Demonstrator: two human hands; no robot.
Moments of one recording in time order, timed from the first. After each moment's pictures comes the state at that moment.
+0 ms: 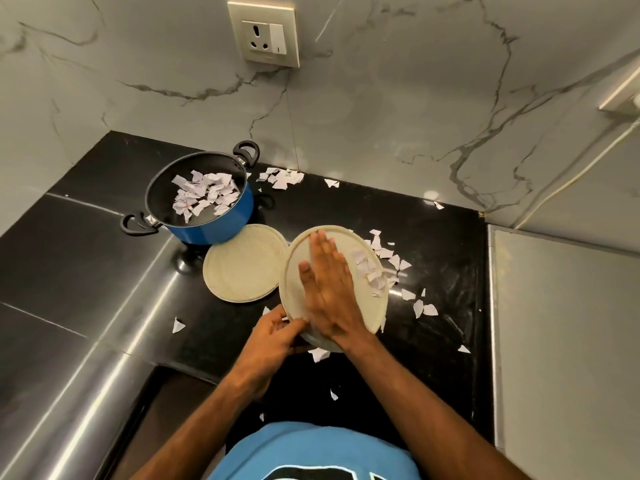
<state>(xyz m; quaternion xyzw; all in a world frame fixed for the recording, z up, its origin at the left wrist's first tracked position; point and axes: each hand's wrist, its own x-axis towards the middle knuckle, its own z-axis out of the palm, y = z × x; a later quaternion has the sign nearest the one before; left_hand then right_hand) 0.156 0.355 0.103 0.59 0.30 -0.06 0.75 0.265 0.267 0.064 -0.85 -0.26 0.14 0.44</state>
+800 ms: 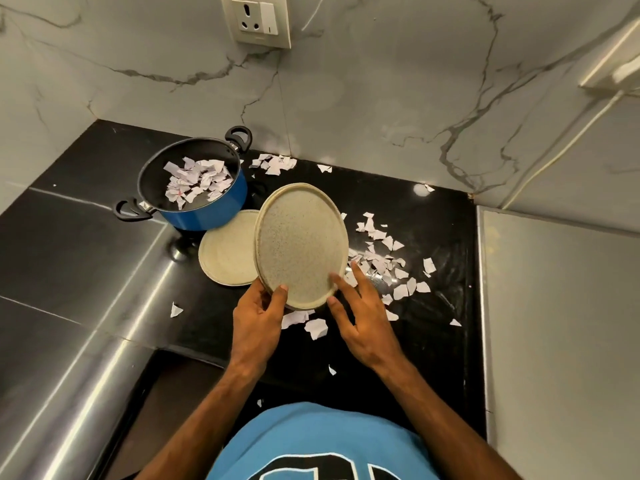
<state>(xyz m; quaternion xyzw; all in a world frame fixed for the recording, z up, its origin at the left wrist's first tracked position) 0.139 0.356 0.096 0.70 0.34 0.11 0.62 0.215 0.180 0.027 -0.88 -0.21 0.13 0.39</state>
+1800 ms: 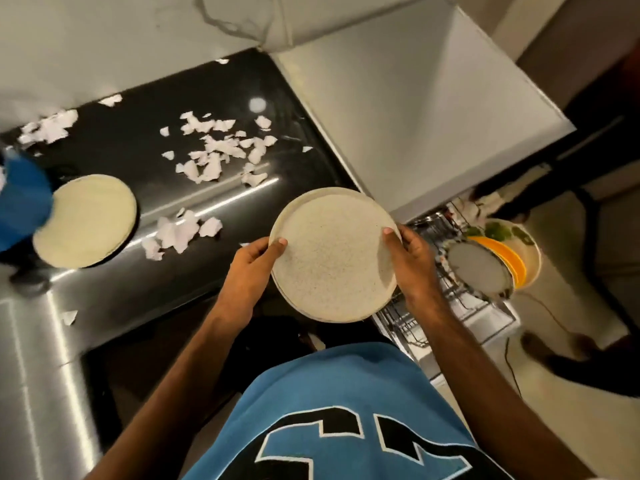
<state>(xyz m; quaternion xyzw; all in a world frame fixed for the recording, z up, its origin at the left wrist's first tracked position) 0.031 0.269 0.090 0.73 0.09 -0.30 0.61 -0.058 0.022 0.055 -0.68 0.38 -0.05 0.63</state>
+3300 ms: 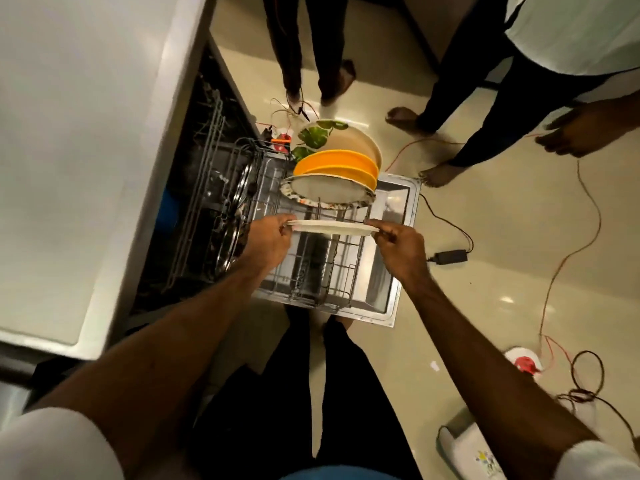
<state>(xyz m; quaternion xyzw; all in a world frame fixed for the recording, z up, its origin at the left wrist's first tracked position) -0.047 -0.229 -0.160 0.81 -0.45 -0.36 0.13 -0.304 -0.290 -0.187 -0.62 0.61 -0.14 0.47</state>
